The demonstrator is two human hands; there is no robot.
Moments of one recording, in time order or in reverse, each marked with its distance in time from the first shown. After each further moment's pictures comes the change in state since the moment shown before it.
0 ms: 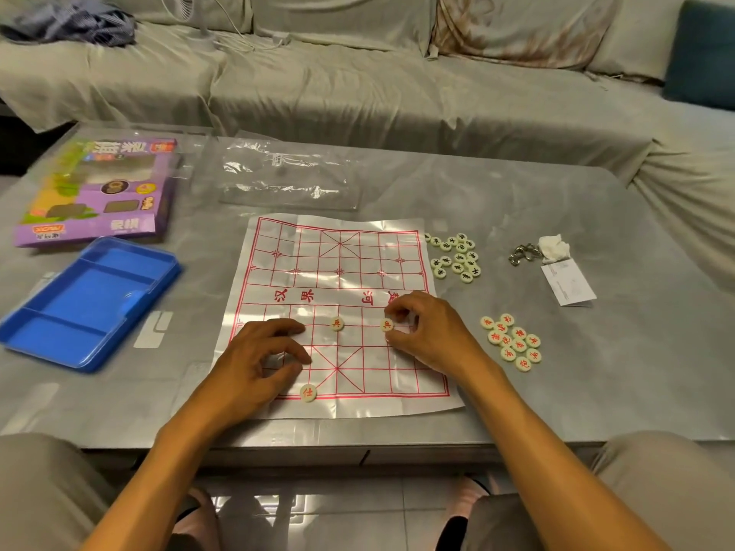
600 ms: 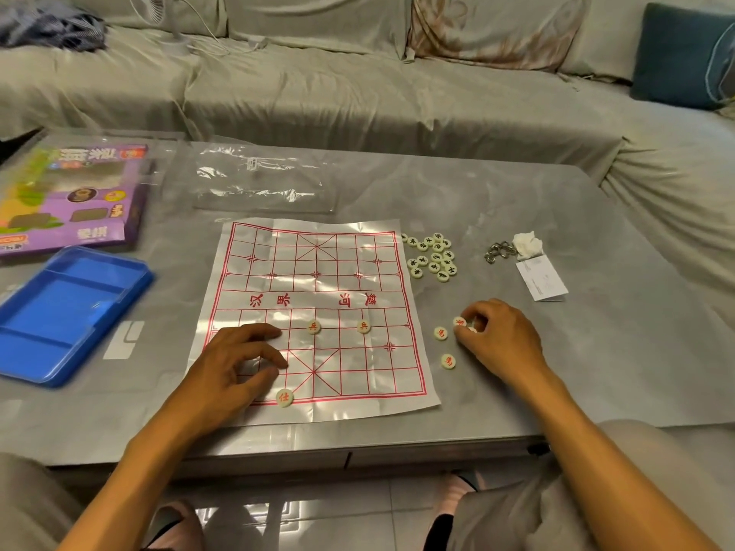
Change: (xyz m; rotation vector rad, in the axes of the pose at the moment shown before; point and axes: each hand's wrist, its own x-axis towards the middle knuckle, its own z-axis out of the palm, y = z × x) left_hand 0.002 0.008 0.000 0.040 0.002 0.011; right_hand -0.043 0.080 -0.057 -0.269 0.254 0.340
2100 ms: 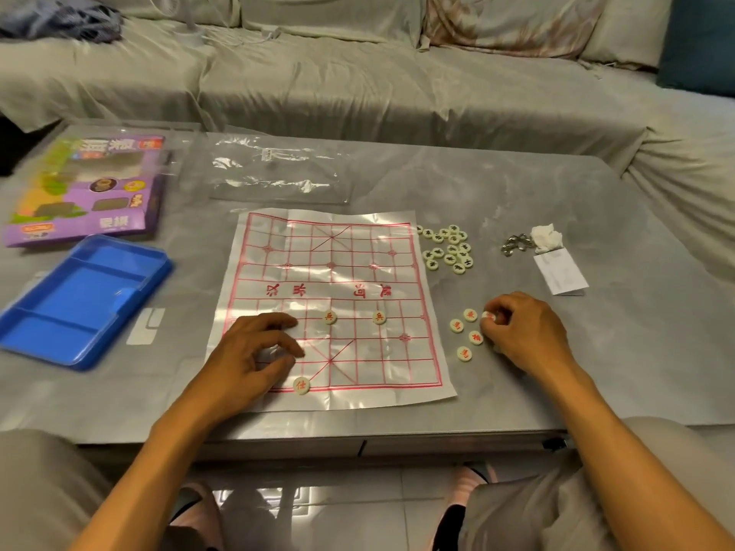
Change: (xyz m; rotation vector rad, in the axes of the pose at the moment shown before) left_hand 0.004 0.004 0.003 -0.011 -0.007 0.035; right_hand 0.004 0.012 -0.008 0.012 0.012 0.028
